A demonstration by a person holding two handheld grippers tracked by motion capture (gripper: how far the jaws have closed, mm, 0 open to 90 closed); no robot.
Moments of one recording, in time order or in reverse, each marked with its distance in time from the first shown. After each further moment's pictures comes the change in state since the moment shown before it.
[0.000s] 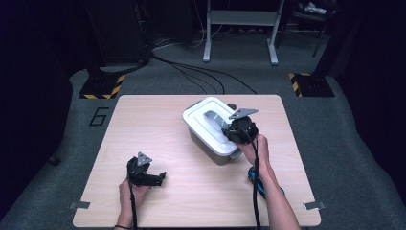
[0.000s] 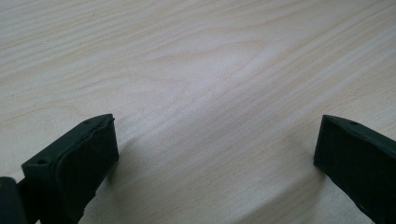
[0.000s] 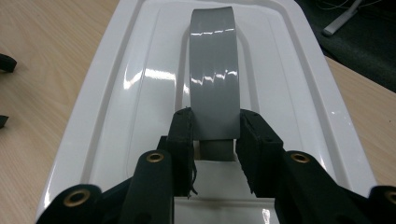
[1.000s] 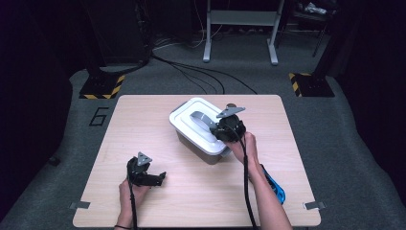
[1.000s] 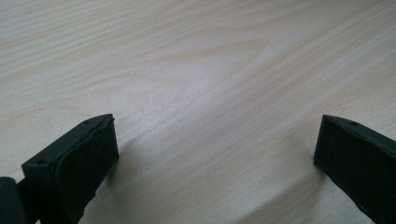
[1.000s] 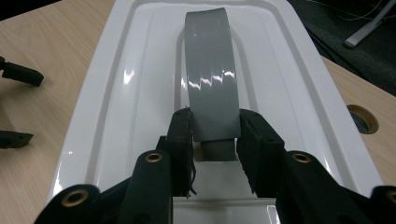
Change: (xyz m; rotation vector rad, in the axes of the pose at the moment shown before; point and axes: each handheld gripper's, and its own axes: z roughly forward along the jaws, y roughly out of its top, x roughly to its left) left arm 0.000 0.000 0.000 0.001 0.001 0.003; right arm 0.020 0.018 0.023 -0.025 0.065 -0.034
